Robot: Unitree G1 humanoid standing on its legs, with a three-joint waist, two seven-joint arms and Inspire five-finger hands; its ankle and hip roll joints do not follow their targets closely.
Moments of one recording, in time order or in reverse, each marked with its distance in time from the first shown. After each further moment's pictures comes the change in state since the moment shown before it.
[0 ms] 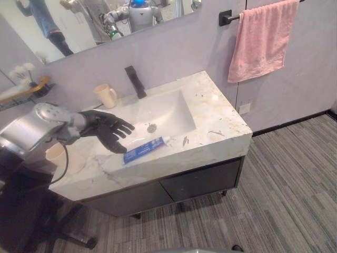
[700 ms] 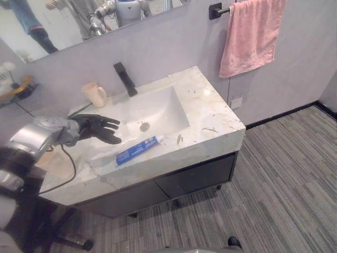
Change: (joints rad) left arm 0.060 -0.175 0.073 0.321 -0.015 -0.033 0.157; right arm 0.022 -0.001 0.002 -0.069 -0.041 -0.058 -0.059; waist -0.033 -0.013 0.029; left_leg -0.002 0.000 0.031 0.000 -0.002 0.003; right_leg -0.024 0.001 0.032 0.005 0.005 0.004
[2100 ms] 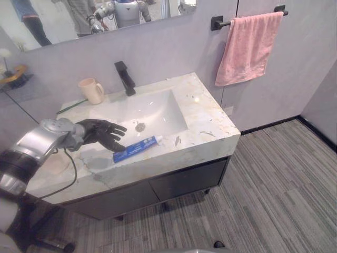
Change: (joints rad) left arm 0.029 -0.005 0.003 -0.066 0.080 -0.009 -0.084; right arm 0.001 0.030 -0.003 -0.018 0.004 0.153 0.024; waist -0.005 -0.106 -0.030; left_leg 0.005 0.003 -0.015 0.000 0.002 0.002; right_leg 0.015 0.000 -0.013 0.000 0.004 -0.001
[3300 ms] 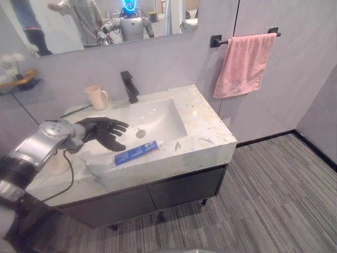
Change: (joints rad) left arm 0.068 0.006 0.037 -0.041 0.035 -0.157 0.032; right arm 0.028 0.031 0.000 0.082 0.000 -0.022 -0.001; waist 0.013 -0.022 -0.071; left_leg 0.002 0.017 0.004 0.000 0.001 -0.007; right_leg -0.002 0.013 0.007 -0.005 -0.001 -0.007
